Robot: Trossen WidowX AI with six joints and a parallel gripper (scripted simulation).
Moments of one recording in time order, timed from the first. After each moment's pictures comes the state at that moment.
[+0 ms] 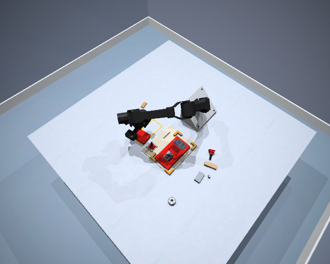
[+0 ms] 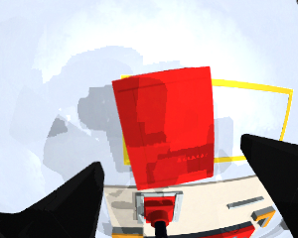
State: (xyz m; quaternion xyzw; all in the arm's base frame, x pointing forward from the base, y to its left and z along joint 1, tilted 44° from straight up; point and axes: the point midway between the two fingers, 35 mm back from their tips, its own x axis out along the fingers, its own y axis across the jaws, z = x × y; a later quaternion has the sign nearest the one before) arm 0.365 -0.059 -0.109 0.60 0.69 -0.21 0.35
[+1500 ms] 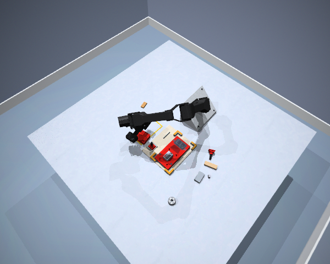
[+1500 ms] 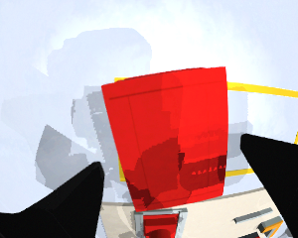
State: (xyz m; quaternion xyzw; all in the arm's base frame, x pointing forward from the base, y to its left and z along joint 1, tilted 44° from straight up) arm 0.363 -0.042 -0.128 0.60 0.69 -0.21 0.35
